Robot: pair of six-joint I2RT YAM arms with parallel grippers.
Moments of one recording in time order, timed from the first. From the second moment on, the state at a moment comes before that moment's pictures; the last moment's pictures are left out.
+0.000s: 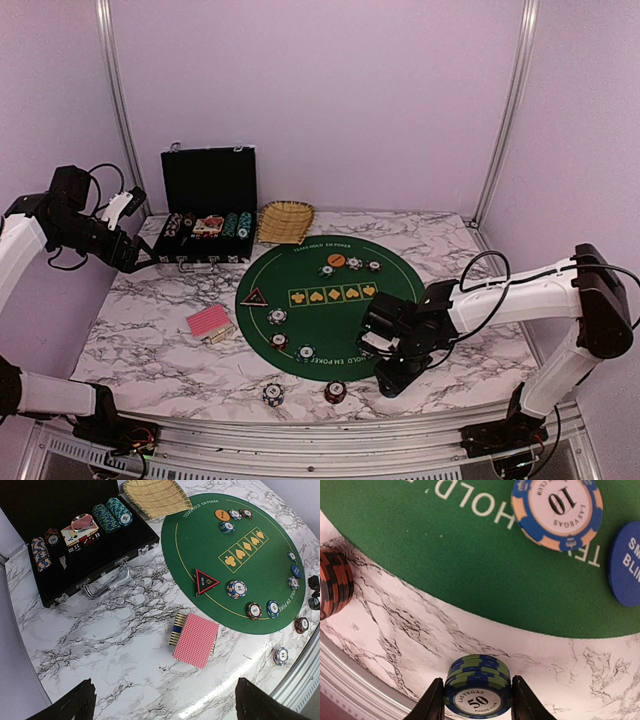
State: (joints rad) left arm 0.04 1.15 1.21 -1.03 0.46 0.43; right arm 1.03 1.59 0.92 -0.79 -0.04 0.35
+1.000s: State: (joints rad) left arm -0.01 1.20 1.14 -1.03 0.39 0.50; right arm 0.66 1.71 1.16 -0.81 0.13 0.26
